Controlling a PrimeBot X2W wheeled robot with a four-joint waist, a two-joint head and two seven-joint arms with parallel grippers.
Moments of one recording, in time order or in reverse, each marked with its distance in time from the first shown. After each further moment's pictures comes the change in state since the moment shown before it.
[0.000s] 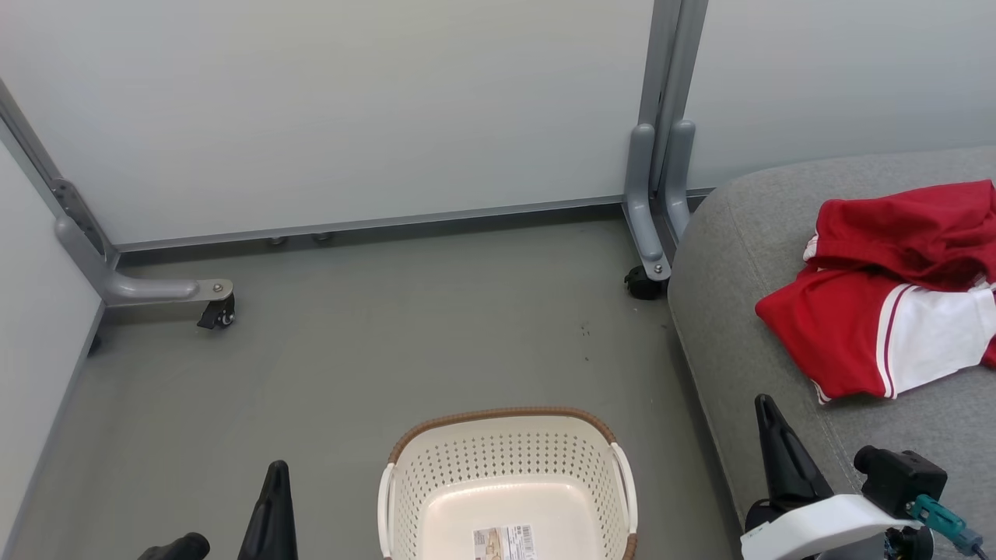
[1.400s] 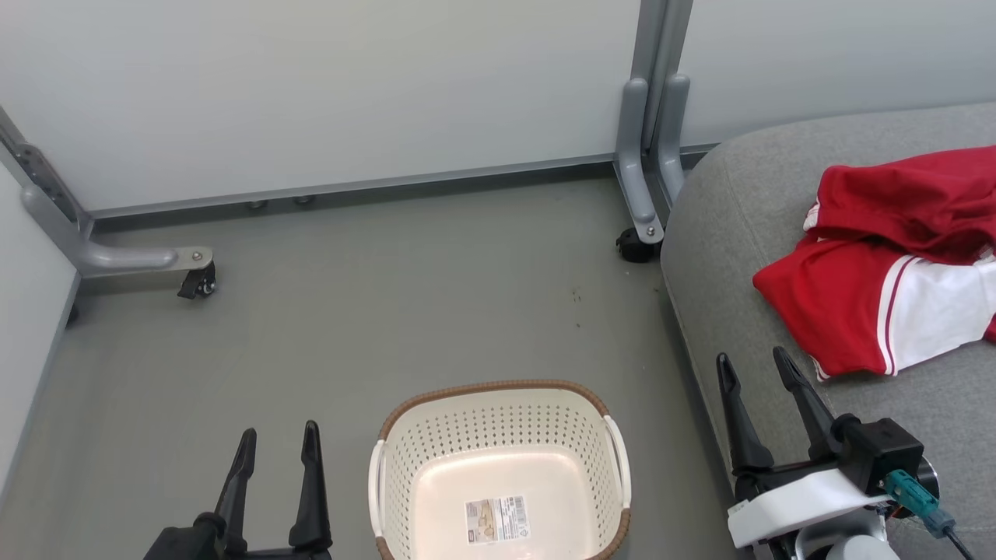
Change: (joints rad) left arm -0.030 -0.004 -0.003 -0.069 0.212 0.007 -0.052; right arm -0.070 -0.005 0.011 -0.024 -0.219 0.000 -0.051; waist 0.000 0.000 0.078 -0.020
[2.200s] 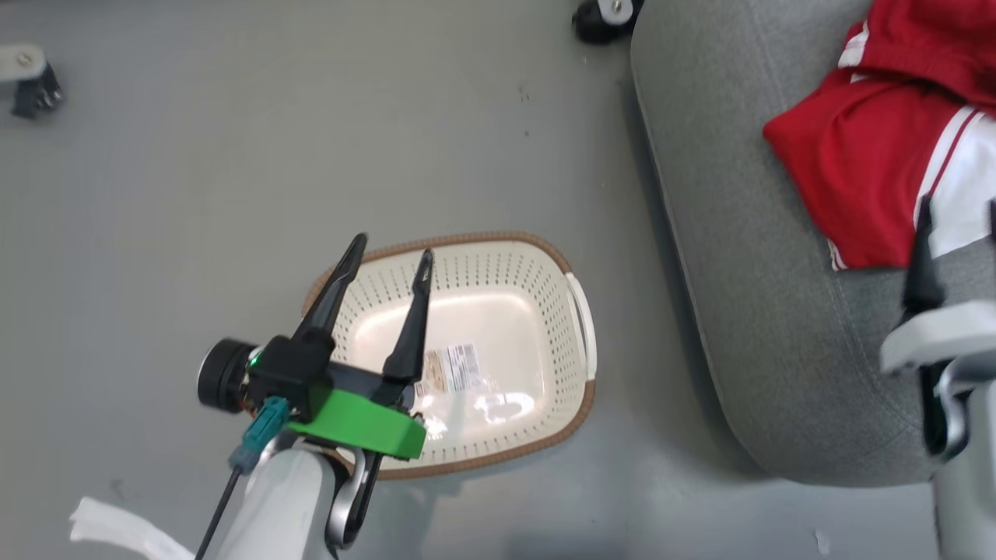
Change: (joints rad) left arm -0.440 0.018 -0.224 0.130 0.110 -0.047 0.000; right arm -0.399 -0.132 -0.359 0.305 -0.141 0.000 0.000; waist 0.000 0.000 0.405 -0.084
